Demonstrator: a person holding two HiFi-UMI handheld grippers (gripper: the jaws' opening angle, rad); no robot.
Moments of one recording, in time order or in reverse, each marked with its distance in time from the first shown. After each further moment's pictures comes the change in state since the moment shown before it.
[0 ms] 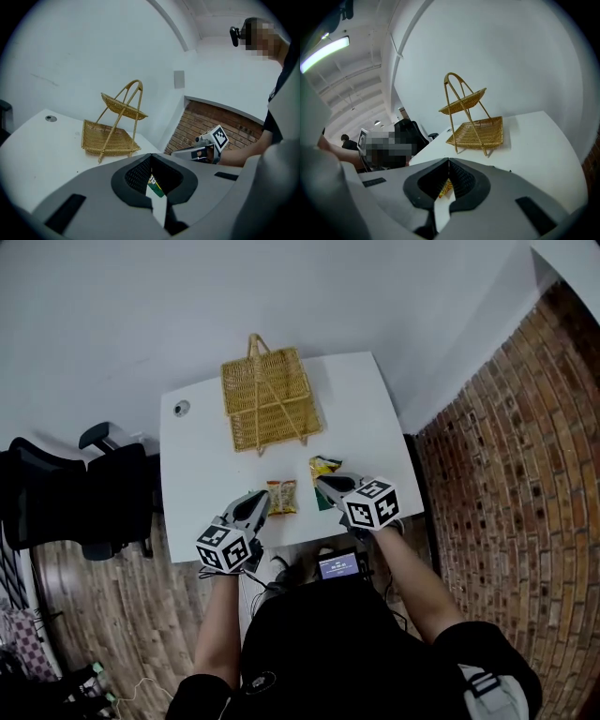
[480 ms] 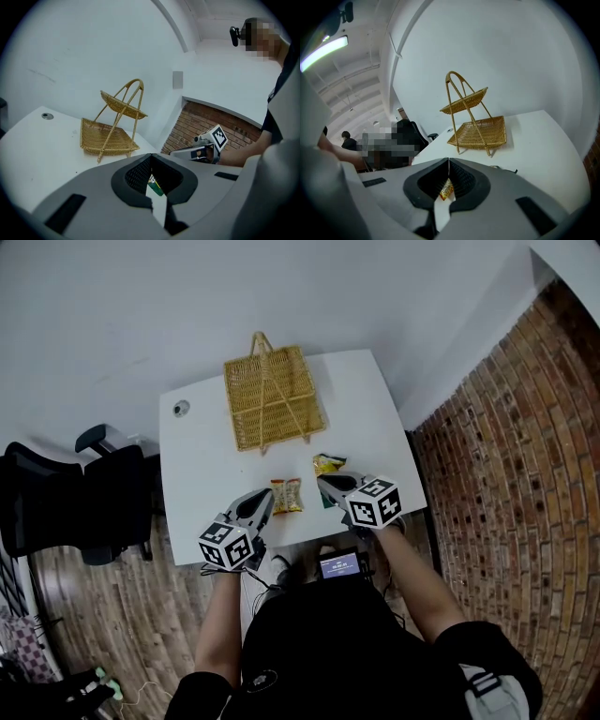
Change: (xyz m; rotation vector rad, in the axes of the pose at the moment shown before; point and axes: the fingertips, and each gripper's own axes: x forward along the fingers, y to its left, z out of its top) left arm -0.003 0.009 0.001 -0.006 0.011 -0.053; right arm 0.009 0.012 0.003 0.013 -0.003 -0.013
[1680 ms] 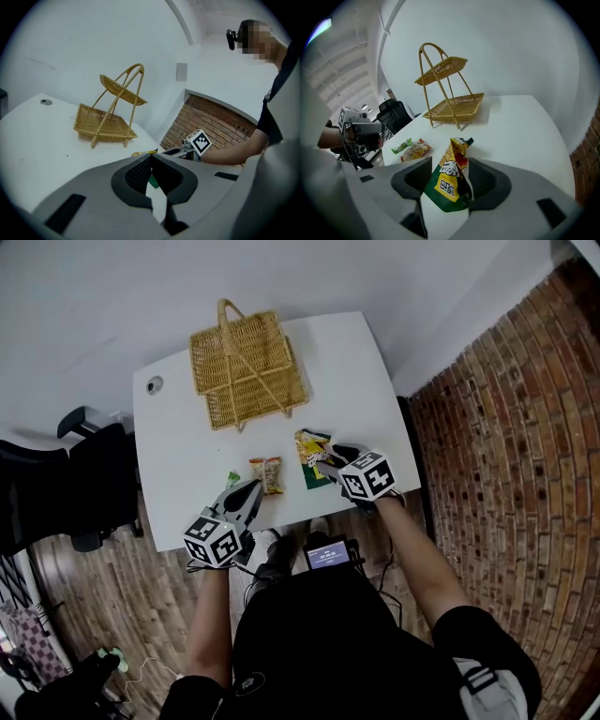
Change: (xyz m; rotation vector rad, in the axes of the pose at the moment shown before) left arm 0.019 -0.012 -0.033 -0.050 0.087 0.011; right arm 0.003 -0.092 -0.067 -0.027 0.230 -0.124
